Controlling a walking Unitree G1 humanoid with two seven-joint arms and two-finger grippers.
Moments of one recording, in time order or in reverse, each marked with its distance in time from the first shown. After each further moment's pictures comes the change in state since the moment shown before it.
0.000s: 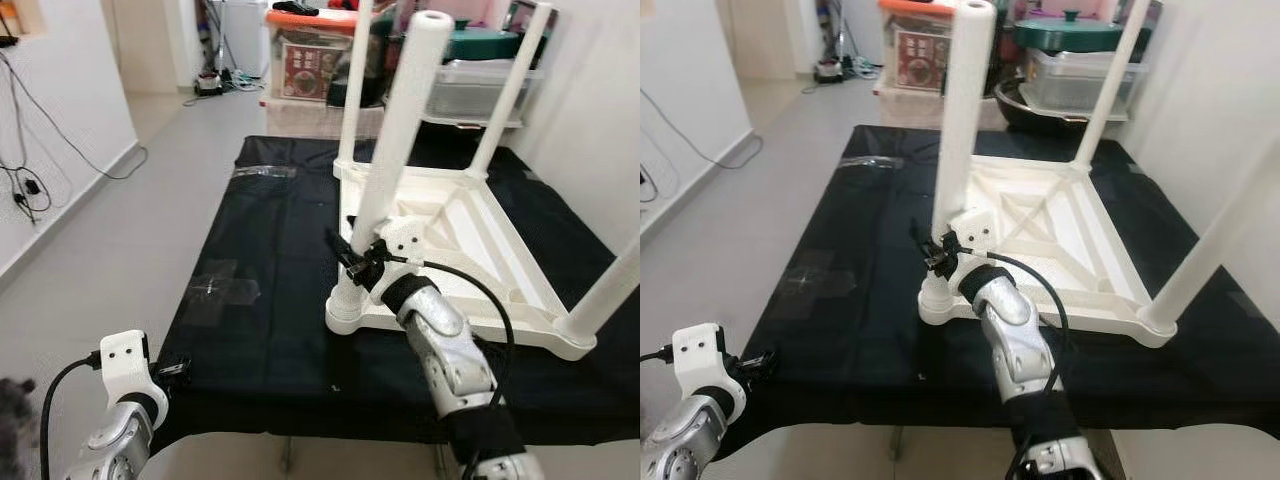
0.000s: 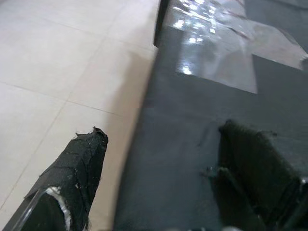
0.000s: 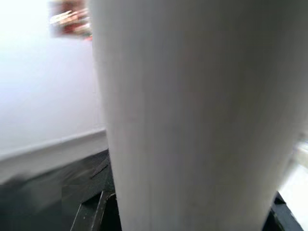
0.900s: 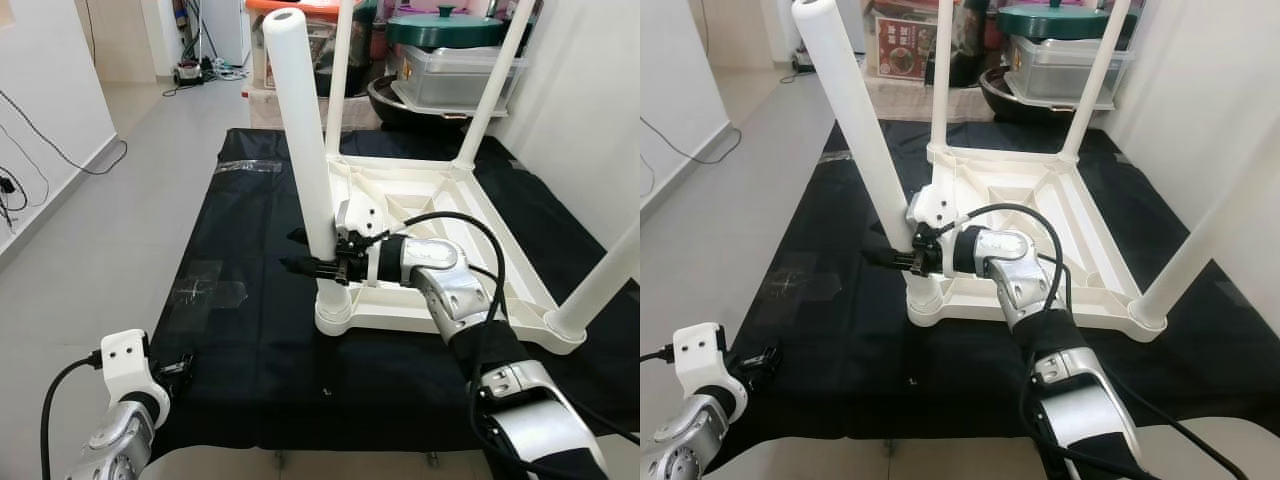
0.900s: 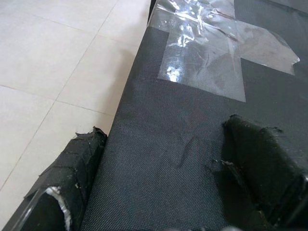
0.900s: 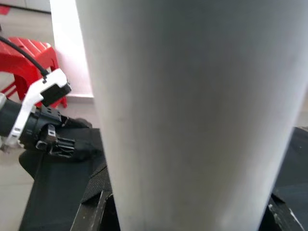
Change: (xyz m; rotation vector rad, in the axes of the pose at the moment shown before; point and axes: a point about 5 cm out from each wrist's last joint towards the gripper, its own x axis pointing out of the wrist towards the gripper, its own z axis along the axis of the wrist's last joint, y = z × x) left arm -0.001 0.000 0.000 -0.017 -0.007 -0.003; right arm 0.024 -0.002 0.018 -0.067 0.094 0.504
